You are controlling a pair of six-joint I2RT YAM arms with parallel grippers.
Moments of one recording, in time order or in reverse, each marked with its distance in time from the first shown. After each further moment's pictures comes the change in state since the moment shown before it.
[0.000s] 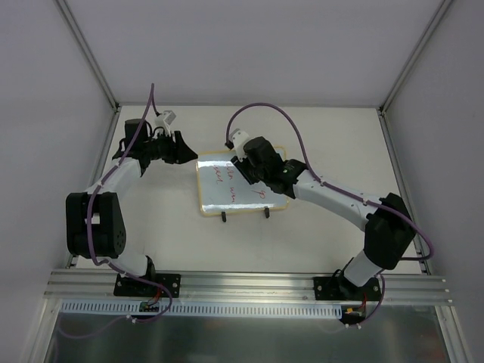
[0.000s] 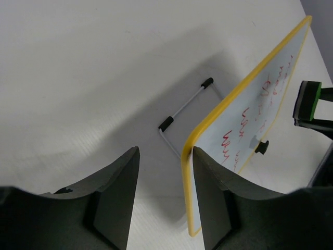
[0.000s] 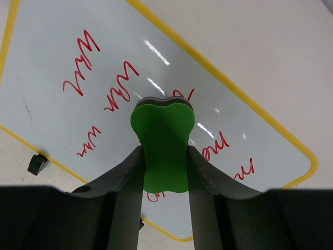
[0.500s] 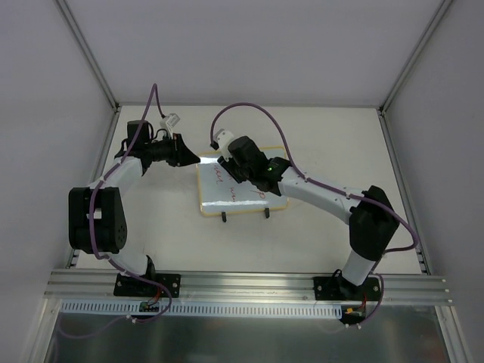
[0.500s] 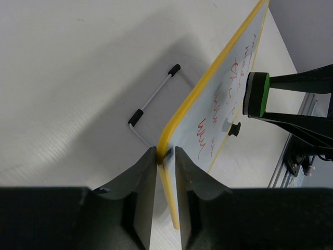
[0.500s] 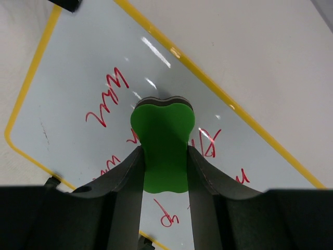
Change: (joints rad) left arm 0.000 0.053 0.007 0.001 0.198 0.010; right arm 0.050 0.112 0.111 0.000 0.021 -0.017
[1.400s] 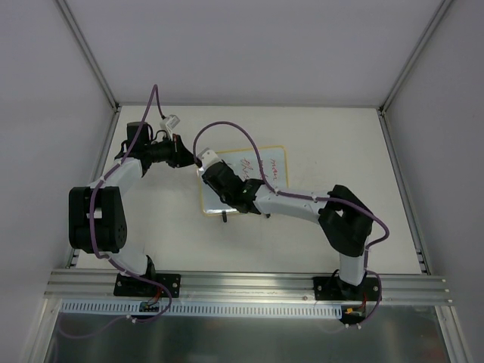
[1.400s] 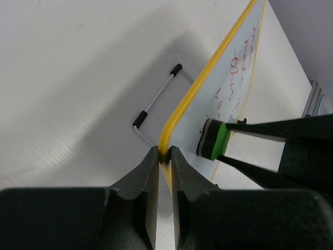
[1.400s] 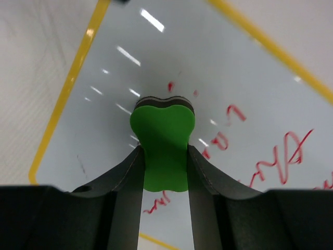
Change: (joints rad) left arm 0.006 0.005 -0.020 0.027 0.021 0.045; right arm 0.143 0.184 0.016 0.172 0.253 0.135
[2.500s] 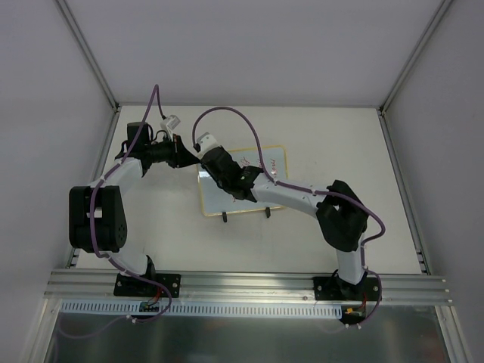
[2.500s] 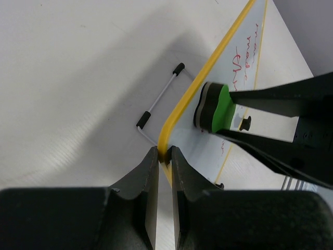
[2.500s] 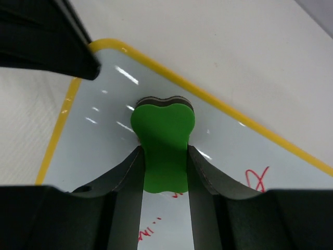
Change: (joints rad) left arm 0.000 0.008 -0.001 0.005 0.000 0.037; right arm -0.045 0.040 0.119 -0.040 0.010 0.005
